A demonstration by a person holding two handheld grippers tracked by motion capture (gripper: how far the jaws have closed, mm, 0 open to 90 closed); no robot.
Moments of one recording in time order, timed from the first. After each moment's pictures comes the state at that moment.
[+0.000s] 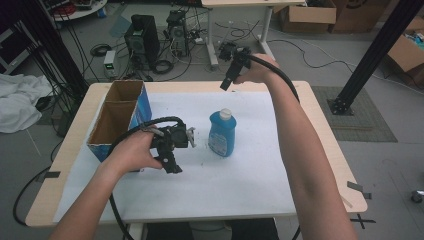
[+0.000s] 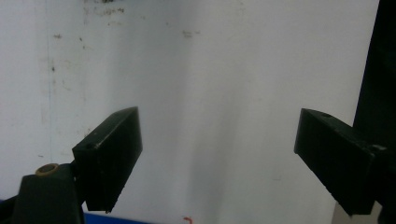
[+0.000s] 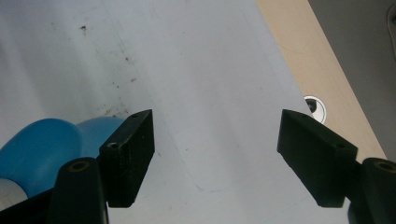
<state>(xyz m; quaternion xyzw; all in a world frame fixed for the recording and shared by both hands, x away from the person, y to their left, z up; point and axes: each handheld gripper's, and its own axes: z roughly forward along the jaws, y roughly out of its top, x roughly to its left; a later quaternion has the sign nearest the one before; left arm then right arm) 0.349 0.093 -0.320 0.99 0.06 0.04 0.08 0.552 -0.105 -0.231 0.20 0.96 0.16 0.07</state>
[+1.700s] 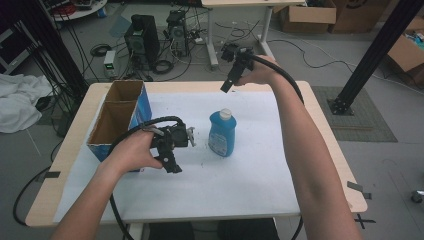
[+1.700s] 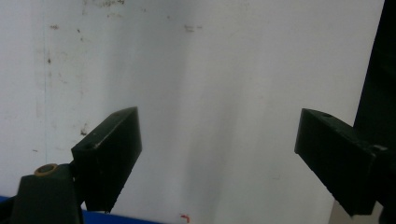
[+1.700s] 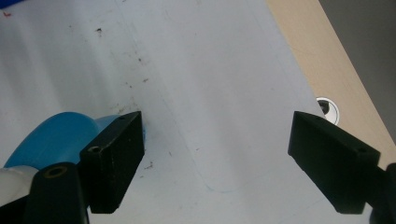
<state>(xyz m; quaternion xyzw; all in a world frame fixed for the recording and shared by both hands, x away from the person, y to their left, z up) 0.353 0.093 -0.322 0.99 0.08 0.03 0.07 0.547 -0.111 -0.231 0.20 0.96 0.18 0.05</state>
